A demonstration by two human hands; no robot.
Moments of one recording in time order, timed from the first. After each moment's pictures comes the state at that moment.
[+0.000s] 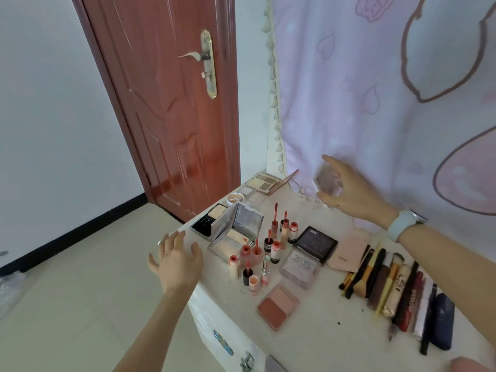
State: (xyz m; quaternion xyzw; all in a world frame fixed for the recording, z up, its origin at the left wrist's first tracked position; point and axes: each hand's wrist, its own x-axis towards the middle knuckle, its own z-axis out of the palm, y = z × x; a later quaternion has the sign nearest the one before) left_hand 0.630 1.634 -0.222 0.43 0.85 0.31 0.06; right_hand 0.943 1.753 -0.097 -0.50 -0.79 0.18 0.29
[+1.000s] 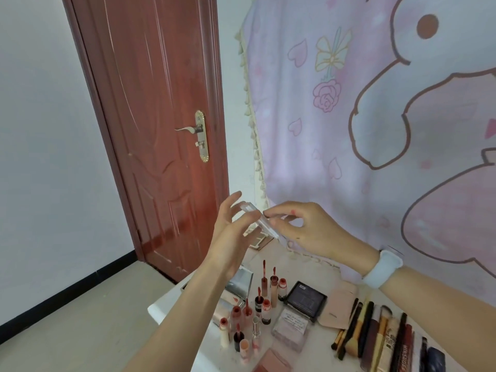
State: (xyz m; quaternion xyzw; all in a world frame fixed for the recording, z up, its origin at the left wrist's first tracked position) left_hand 0.725 1.675 -0.040 0.43 0.33 0.65 0.53; right_hand 0.888 1.680 -0.003 -0.35 -0.83 0.23 0.36
